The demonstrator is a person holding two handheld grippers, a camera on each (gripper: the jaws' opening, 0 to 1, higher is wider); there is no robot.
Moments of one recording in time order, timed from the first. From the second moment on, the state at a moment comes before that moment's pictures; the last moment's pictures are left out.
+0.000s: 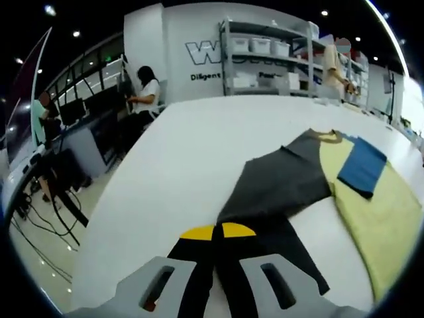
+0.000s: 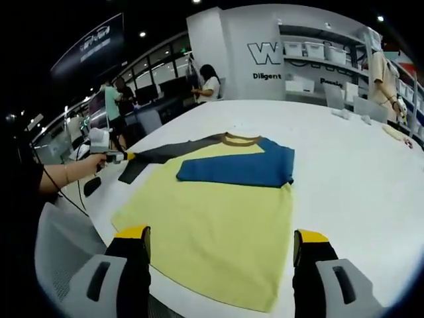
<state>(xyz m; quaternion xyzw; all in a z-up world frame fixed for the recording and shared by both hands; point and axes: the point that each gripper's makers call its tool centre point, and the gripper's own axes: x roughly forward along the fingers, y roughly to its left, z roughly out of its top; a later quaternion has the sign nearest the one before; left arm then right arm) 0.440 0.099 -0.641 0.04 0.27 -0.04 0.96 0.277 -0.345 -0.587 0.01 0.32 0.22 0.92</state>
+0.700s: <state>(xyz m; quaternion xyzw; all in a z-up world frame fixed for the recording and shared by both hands) 0.468 0.032 -0.568 0.03 0.19 -0.09 0.98 0.274 -0.340 -0.591 0.01 0.32 0.23 0.92</state>
